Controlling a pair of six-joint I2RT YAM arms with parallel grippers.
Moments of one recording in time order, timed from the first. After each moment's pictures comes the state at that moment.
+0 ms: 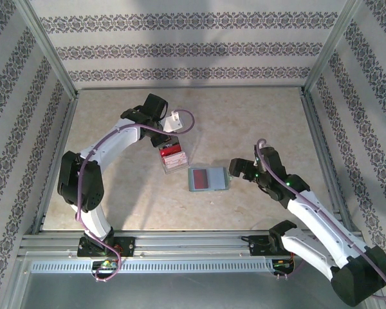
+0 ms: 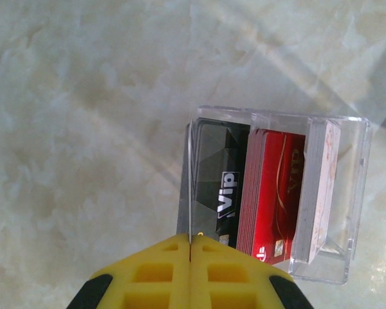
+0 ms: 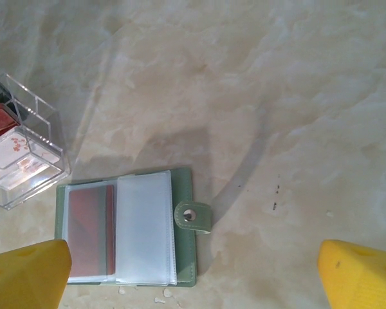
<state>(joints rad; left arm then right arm) -0.40 1.76 1.48 -0.78 0.06 0.71 0.43 0.85 0.62 -0.55 0.05 0.60</state>
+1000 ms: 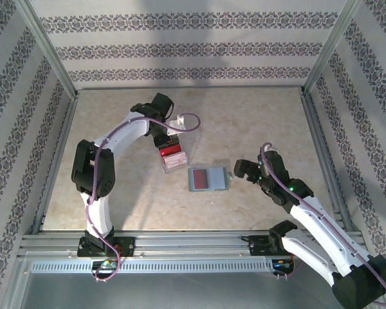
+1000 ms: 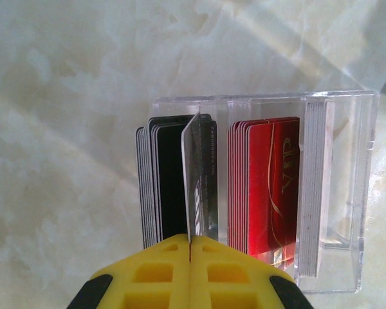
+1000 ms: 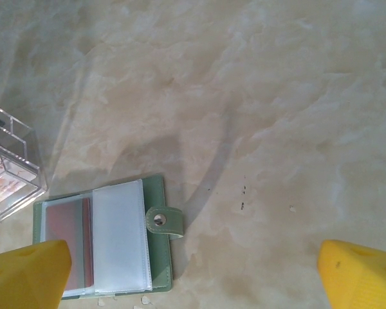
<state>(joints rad) -0.39 1.95 1.64 -0.93 0.08 0.81 0.43 0.78 0.59 -0.59 0.12 0.63</state>
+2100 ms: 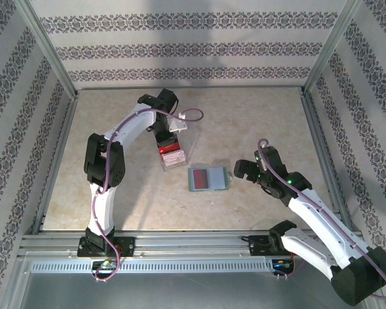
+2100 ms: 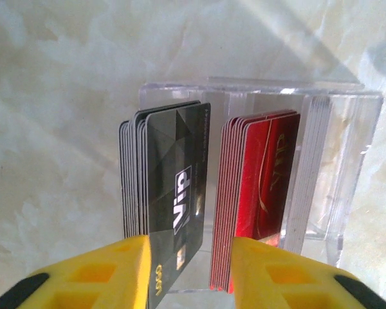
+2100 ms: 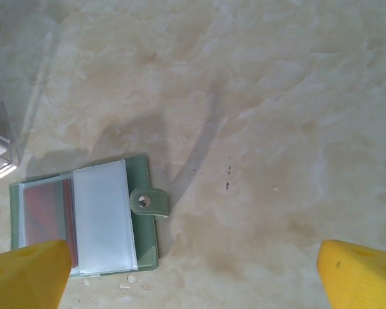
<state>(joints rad) -0.39 2.10 1.87 -1.15 0.05 0.74 0.46 0.88 0.69 -0.72 0.14 0.61</state>
